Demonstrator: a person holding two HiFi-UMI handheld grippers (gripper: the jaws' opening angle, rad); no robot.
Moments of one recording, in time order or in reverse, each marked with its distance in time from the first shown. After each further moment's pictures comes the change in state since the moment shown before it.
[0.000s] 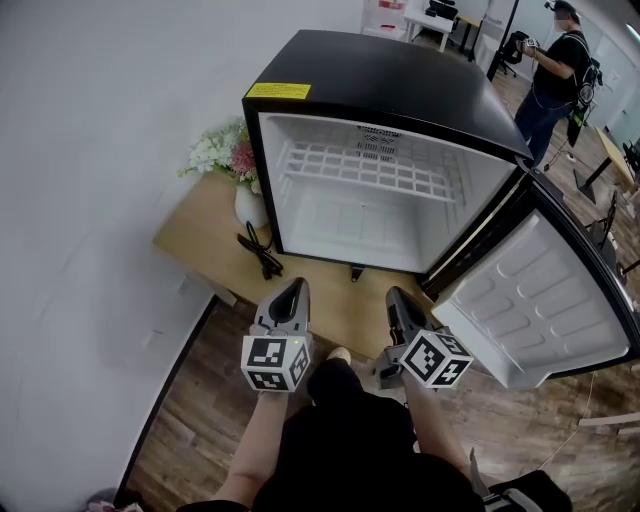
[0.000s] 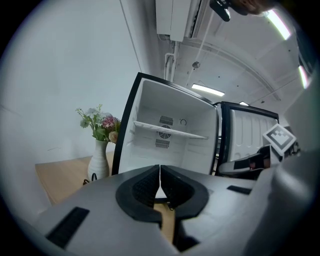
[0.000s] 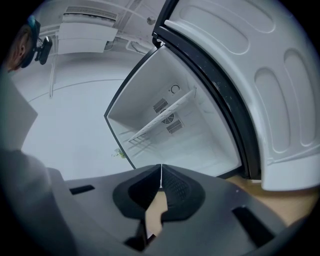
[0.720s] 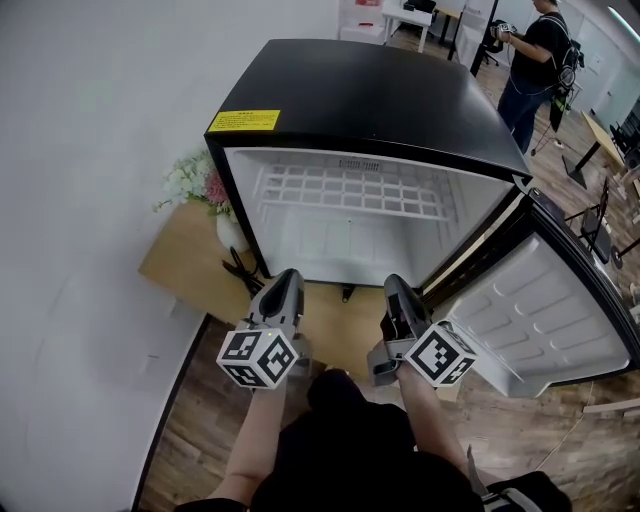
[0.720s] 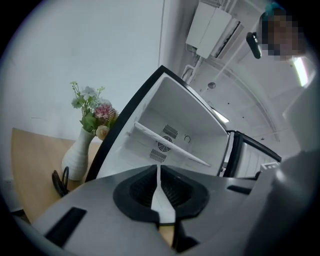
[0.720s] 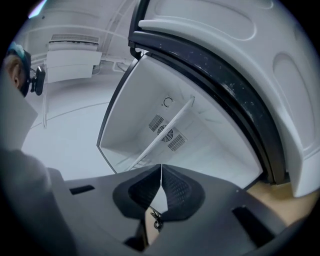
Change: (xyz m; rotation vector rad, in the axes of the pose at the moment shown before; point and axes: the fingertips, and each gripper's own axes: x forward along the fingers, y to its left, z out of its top) left arm 0.064 0.010 0.041 -0.302 -0.069 -0.132; right arm 0.037 0.001 0.067 0.199 -0.167 0.046
